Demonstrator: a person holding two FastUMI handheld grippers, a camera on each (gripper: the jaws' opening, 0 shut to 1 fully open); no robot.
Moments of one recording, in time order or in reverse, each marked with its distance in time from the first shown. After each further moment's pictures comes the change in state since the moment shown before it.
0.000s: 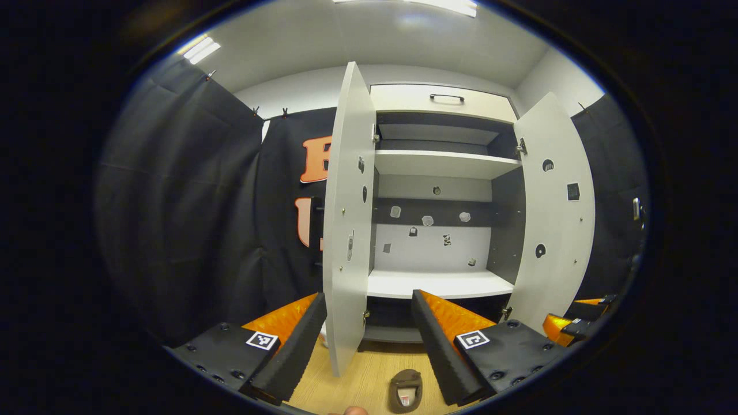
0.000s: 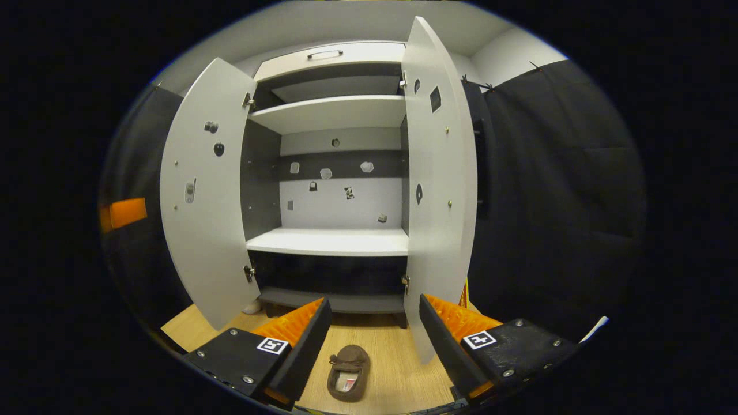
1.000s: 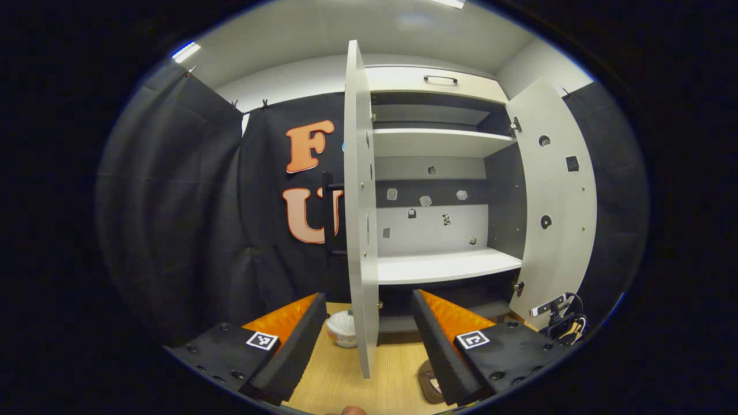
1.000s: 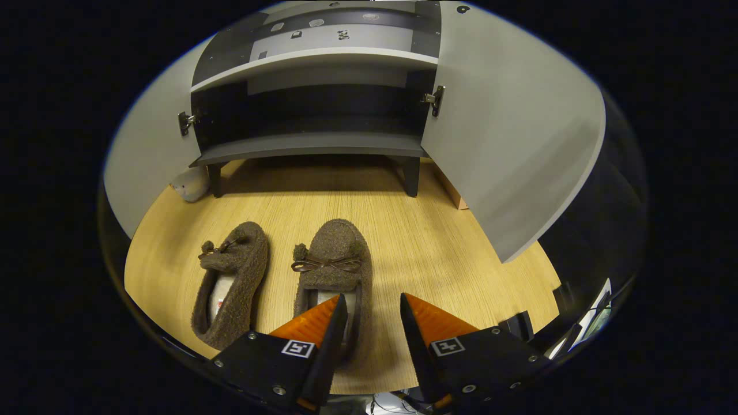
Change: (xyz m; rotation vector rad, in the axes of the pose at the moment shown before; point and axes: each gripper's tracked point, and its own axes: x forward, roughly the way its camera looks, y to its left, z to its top) left arm 0.032 0.052 -0.038 0.075 0.073 -0.083; right arm 0.088 0.024 -0.290 -0.032 0.649 -0.127
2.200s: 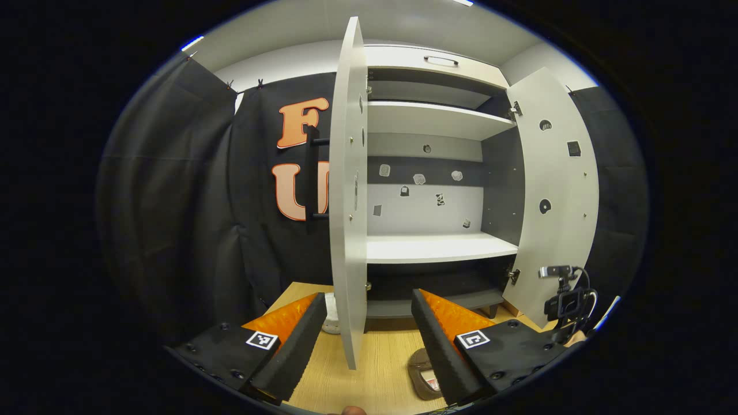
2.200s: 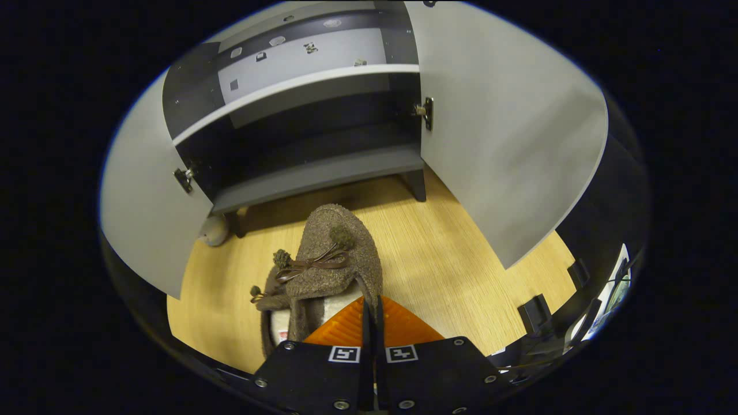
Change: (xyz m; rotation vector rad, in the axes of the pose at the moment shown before) left arm 0.022 -0.025 -0.046 -0.048 0.083 -0.055; right arm -0.058 0.030 0.075 0.202 -0.011 0.094
